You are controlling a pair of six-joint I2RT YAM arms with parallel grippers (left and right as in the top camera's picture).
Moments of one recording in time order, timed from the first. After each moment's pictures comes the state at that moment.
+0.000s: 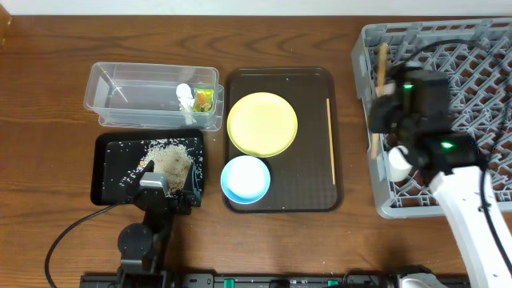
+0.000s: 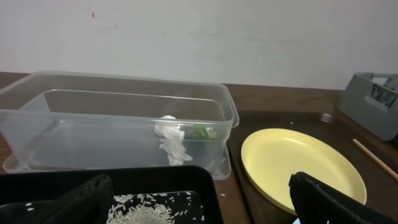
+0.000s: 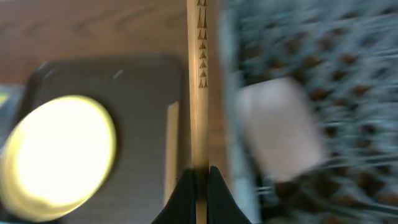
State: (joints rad) left arm -0.06 0.01 0.02 -0.10 0.07 -0.12; right arm 0.11 1.28 1.10 -0.58 0.02 0.17
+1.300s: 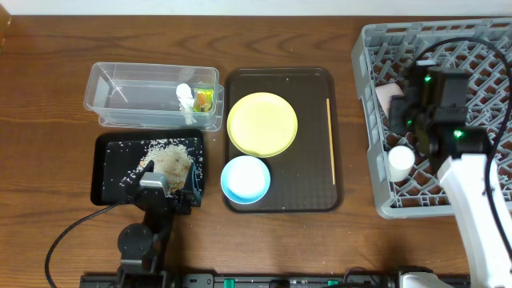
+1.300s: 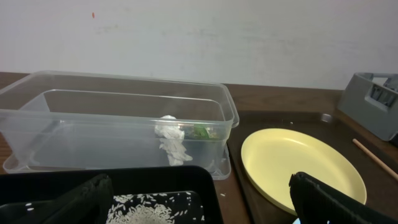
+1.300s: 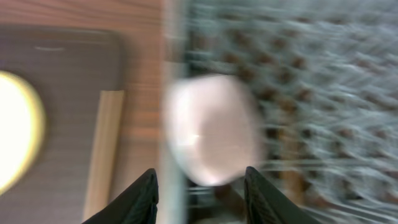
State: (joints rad) left arm -0.06 0.01 0.02 -0.10 0.07 -0.12; right arm 0.05 1.32 1.10 -0.60 -0.04 -0.03
